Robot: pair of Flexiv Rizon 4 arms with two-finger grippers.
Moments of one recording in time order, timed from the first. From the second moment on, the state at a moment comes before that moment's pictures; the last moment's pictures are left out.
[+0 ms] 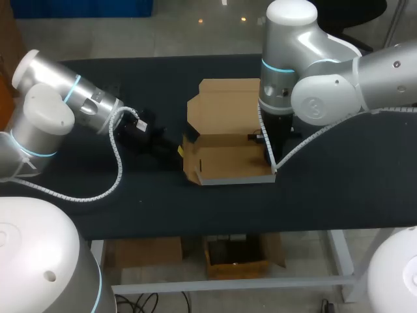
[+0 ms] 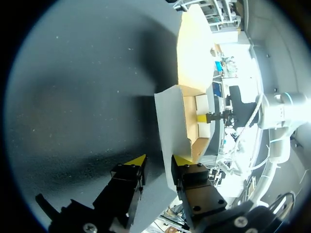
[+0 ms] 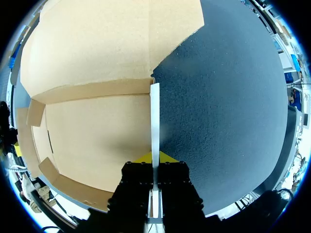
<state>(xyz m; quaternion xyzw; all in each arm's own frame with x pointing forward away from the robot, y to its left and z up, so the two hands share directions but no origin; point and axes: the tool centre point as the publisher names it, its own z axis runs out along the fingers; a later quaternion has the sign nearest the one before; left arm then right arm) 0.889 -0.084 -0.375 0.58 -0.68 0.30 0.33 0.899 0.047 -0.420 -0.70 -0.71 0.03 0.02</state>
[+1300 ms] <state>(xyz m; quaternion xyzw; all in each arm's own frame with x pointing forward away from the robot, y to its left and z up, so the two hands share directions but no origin) 0.880 -0.147 -0.370 0.65 -0.68 0.27 0.20 0.900 0.047 -0.420 -0.70 -0.71 0.03 0.02</state>
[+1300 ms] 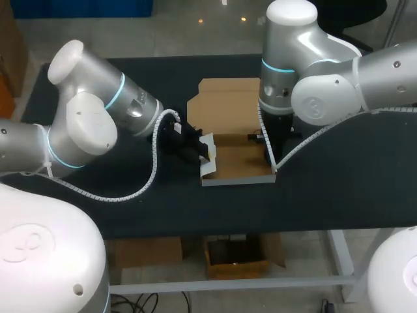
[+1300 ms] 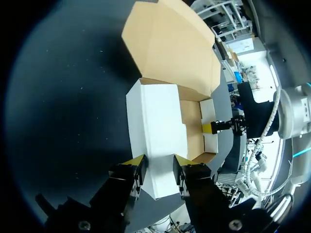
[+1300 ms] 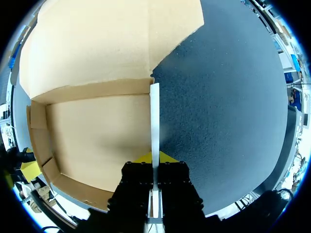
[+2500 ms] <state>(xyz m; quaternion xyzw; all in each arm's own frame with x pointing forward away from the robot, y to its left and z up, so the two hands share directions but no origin) 0.901 -0.150 -0.393 0.73 -0.65 0.19 0.09 0.900 0.046 -0.420 -0.71 -0.71 0.03 0.02</state>
